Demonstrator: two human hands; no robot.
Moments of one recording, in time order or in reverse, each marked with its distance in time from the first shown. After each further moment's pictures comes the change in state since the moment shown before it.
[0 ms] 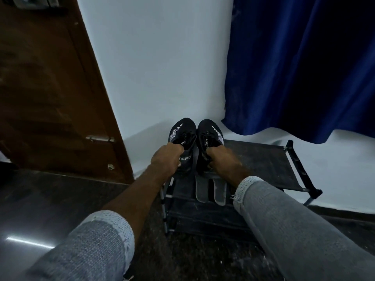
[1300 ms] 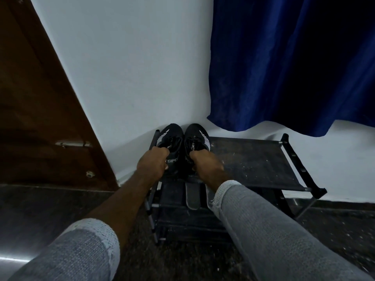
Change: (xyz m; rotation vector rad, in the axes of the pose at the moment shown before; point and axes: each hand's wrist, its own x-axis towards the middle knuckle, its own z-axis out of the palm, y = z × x) left_hand 0.076 -0.028 0.068 -0.037 -0.022 -0.011; right_hand 0.061 0.023 0.057 0.014 0.028 0.059
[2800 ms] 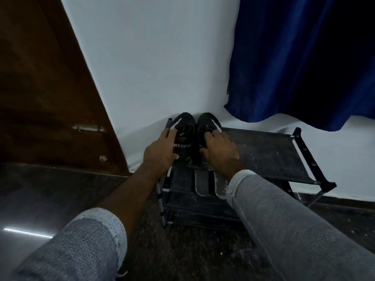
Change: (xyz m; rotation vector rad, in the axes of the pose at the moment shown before) left_hand -0.025 -0.013 0.002 -0.103 0.116 0.020; right_hand -0.005 -0.006 -0.003 -0.131 0.125 0.031
